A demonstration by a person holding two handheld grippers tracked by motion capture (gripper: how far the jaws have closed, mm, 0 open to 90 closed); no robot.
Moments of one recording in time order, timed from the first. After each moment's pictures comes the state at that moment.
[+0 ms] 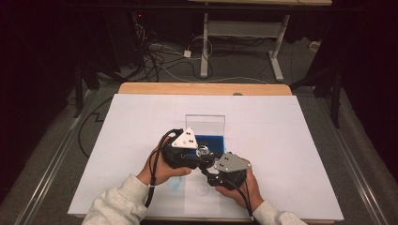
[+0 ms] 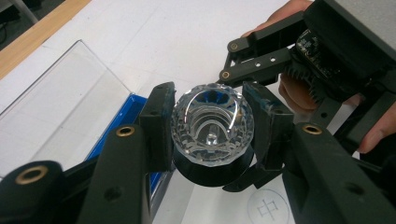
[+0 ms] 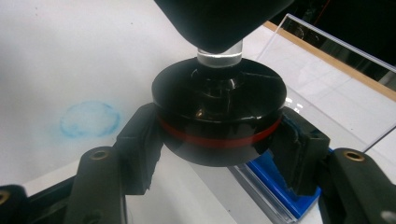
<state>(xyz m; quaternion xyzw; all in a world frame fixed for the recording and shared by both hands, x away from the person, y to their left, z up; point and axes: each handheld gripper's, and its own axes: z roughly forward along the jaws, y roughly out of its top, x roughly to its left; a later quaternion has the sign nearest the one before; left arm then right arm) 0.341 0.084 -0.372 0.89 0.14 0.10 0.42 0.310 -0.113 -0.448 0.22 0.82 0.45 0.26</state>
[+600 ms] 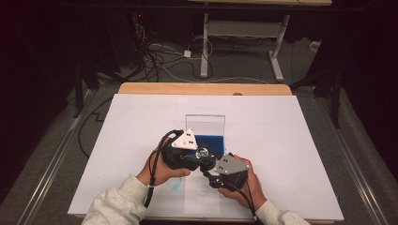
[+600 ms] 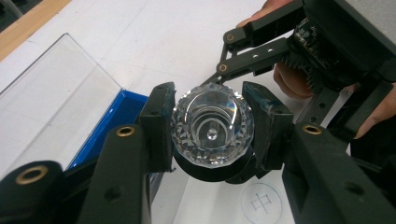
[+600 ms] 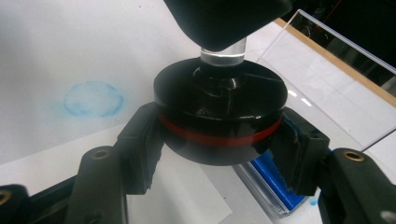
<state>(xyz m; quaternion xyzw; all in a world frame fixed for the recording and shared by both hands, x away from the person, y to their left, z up) 0.341 0.084 -0.374 0.90 0.13 0.09 0.41 0.308 -0.115 -0.446 0.19 0.84 0.43 0.27</state>
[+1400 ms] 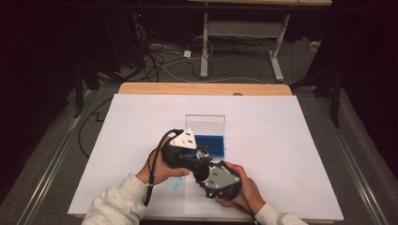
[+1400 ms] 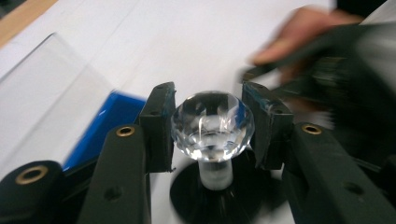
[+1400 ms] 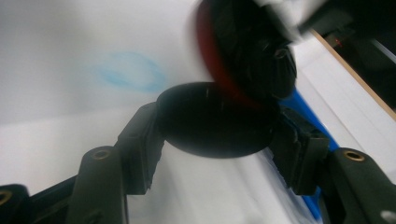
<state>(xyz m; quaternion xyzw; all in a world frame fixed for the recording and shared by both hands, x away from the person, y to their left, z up) 0.344 0.085 -0.377 0.90 0.13 0.09 0.42 0.283 -0.093 -0.456 0.09 0.88 0.39 0.28</state>
